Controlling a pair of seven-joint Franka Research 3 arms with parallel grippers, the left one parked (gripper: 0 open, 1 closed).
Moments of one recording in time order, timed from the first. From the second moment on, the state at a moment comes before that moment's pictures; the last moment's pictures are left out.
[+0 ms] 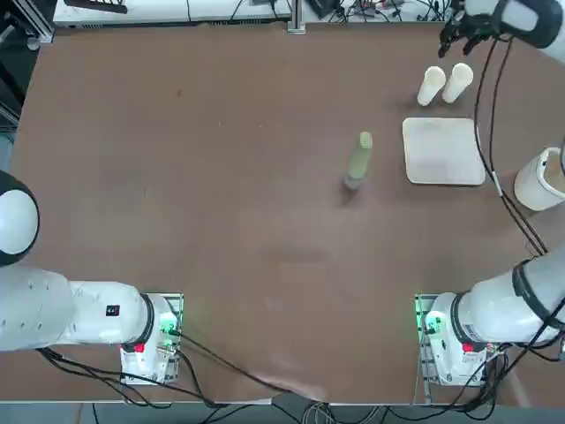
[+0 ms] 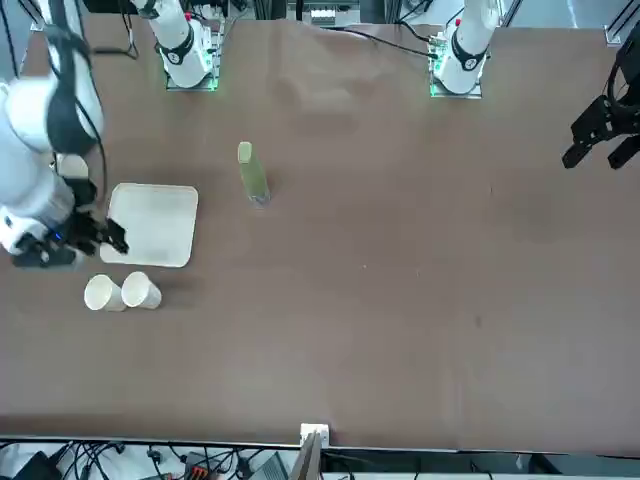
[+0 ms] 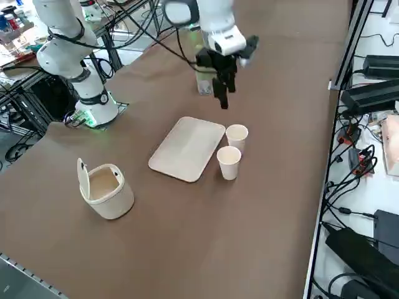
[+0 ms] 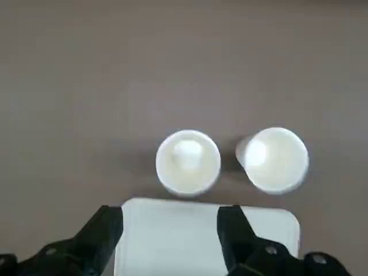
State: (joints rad) arm 0.01 0.31 -0.01 -1.83 -0.02 2.27 -0.04
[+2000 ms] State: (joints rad) arm 0.06 0.49 -0.03 -1.74 -0.05 2.26 -0.01
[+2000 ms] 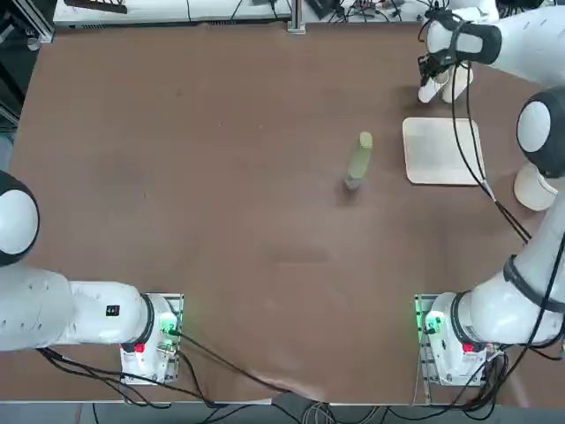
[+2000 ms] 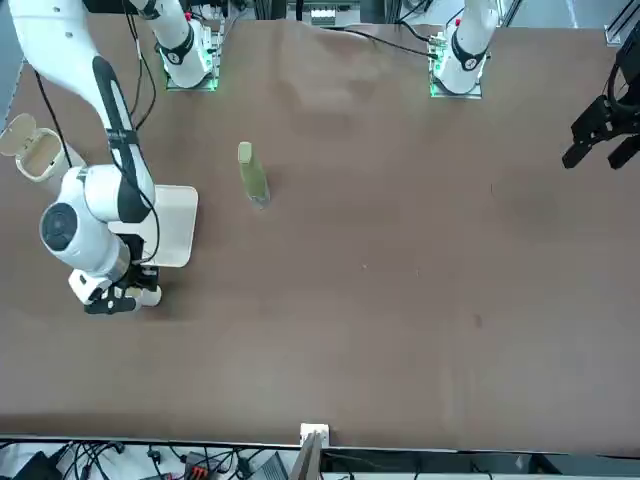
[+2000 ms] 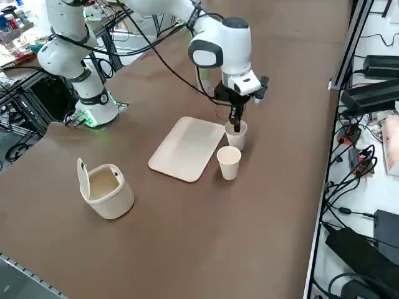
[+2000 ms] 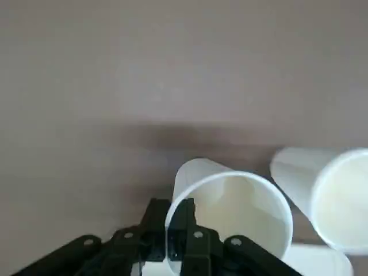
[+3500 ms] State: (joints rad) arm 0.07 0.19 -0.02 -2.24 -0.05 2.36 0.11
